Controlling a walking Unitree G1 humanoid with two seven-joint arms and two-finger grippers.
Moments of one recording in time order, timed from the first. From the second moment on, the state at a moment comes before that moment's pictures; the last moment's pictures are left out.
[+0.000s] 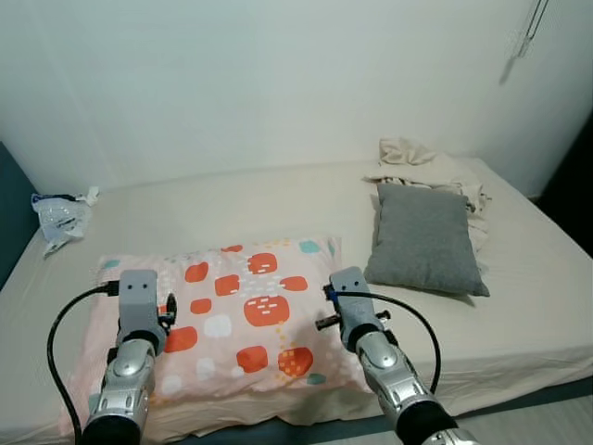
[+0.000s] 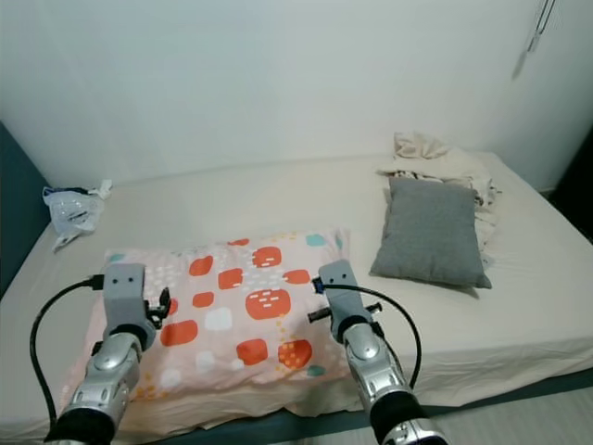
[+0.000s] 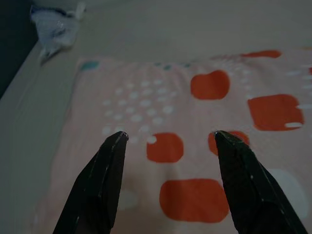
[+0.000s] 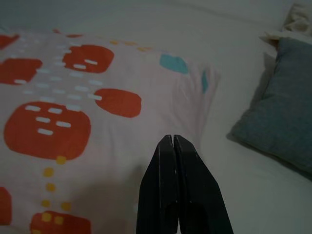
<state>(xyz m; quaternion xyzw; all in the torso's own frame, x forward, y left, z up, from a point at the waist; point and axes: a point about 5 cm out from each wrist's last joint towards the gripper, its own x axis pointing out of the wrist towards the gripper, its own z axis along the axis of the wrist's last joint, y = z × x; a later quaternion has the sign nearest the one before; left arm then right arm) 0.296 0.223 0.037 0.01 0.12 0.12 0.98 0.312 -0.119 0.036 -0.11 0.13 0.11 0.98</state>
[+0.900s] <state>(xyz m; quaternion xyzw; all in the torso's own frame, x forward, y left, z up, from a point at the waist) 0.281 0.209 0.039 0.05 0.09 0.11 0.99 0.311 -0.132 0.037 -0.09 0.12 0.14 0.98</state>
